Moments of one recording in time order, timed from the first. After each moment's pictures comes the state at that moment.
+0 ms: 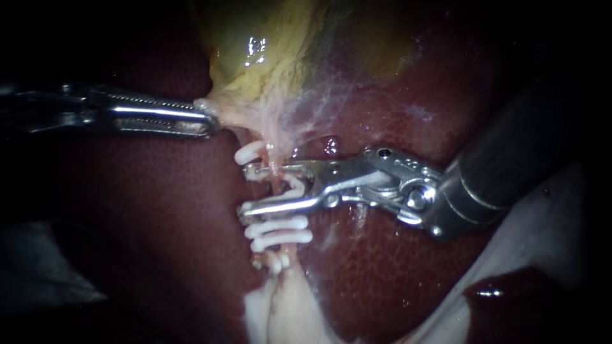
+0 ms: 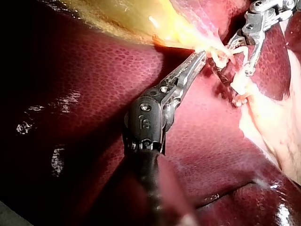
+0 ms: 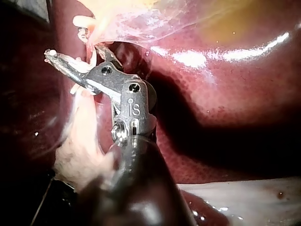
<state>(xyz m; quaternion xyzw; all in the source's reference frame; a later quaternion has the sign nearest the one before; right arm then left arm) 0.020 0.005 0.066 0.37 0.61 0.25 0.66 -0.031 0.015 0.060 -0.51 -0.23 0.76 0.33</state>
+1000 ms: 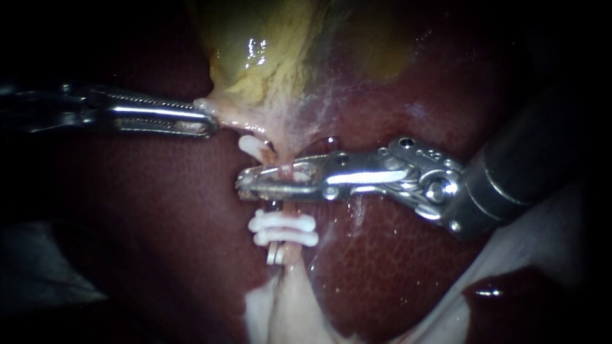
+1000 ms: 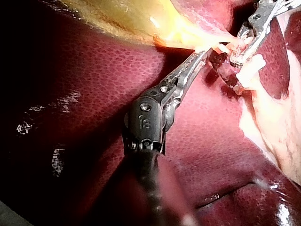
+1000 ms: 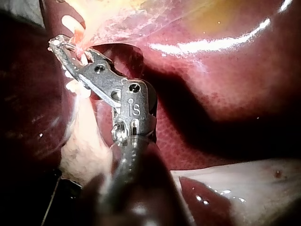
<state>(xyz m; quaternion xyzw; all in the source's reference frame) 0.018 0.005 0.063 0.39 0.60 0.26 0.65 -0.031 0.015 0.060 -0.51 -0.23 0.76 0.33</state>
